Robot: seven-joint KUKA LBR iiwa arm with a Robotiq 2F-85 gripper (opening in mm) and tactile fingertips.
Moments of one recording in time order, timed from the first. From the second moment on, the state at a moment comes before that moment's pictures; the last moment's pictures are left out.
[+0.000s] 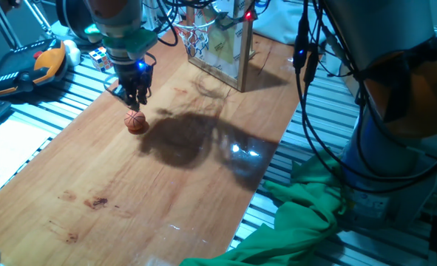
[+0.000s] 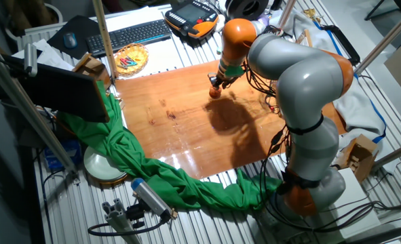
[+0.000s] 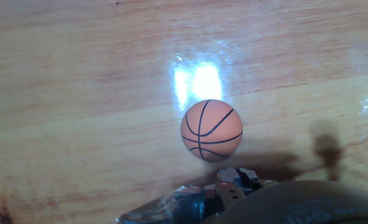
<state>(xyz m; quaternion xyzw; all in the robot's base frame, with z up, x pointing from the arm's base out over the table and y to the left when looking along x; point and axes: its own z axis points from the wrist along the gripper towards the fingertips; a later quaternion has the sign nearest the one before) 0.613 0.066 0.116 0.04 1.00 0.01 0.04</state>
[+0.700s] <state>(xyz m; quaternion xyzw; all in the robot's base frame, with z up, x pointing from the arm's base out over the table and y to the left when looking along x) 0.640 0.063 0.083 0.04 1.00 0.01 0.05</state>
